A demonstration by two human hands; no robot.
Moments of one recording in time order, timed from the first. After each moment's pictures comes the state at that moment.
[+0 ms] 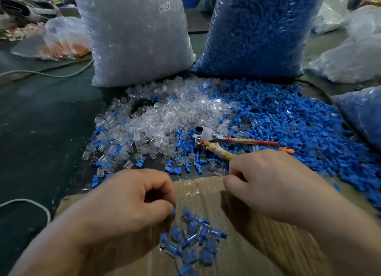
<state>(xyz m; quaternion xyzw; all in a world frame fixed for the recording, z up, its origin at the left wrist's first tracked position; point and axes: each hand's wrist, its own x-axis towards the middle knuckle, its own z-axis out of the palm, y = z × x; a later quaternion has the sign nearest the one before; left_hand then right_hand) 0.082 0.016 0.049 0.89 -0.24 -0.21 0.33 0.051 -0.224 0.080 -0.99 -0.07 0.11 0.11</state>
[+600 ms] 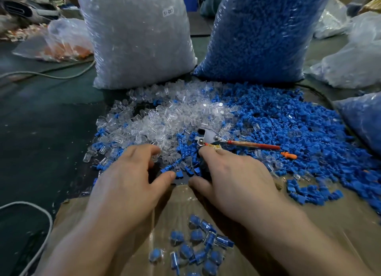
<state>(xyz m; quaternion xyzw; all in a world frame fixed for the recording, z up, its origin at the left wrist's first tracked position) 0.087 0.001 0.029 0.97 -0.09 0.04 0.21 0.069 -0.189 0.034 -0.99 -0.07 -0.02 0.09</state>
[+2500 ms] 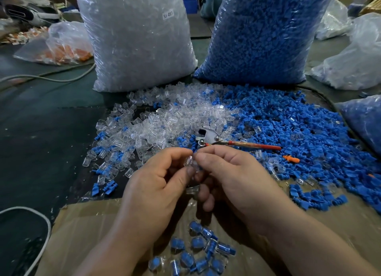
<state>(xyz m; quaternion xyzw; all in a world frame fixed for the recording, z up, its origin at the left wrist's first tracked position) 0.077 -0.027 0.015 0.82 -0.15 0.05 0.54 0.070 -0.188 0.037 -0.64 0.04 0.12 0.76</state>
